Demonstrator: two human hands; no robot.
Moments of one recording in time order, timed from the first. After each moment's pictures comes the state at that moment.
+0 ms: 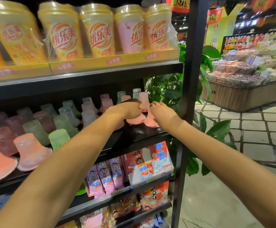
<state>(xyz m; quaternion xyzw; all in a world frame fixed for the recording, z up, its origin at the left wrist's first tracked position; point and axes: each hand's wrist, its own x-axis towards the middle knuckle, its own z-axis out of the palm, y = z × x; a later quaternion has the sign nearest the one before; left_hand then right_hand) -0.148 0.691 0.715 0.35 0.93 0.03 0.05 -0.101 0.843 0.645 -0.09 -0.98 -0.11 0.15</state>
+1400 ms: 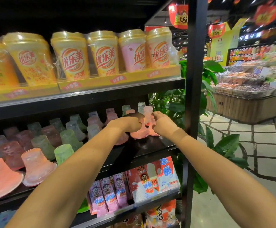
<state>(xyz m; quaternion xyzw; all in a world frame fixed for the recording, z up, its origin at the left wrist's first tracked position) -0.140 0.687 0.724 0.28 0.95 0.09 0.07 -0.129 0.852 0.652 -0.11 -0.96 0.16 0.21</state>
